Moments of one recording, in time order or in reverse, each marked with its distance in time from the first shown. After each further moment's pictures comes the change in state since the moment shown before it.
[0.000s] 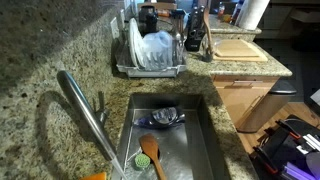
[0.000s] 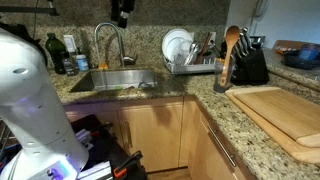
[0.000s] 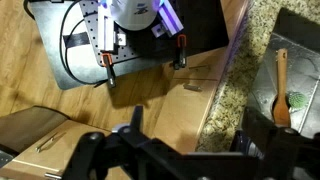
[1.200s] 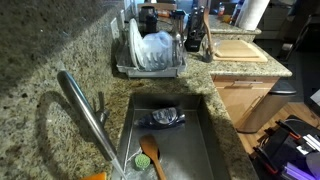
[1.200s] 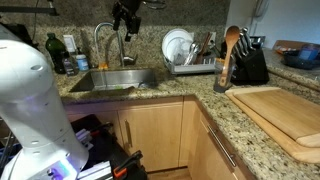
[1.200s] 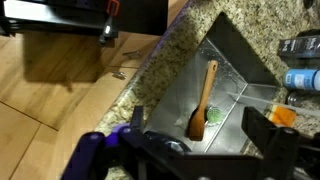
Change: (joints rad) arm 0.177 0.233 0.126 -0.023 0.330 0.289 -0.168
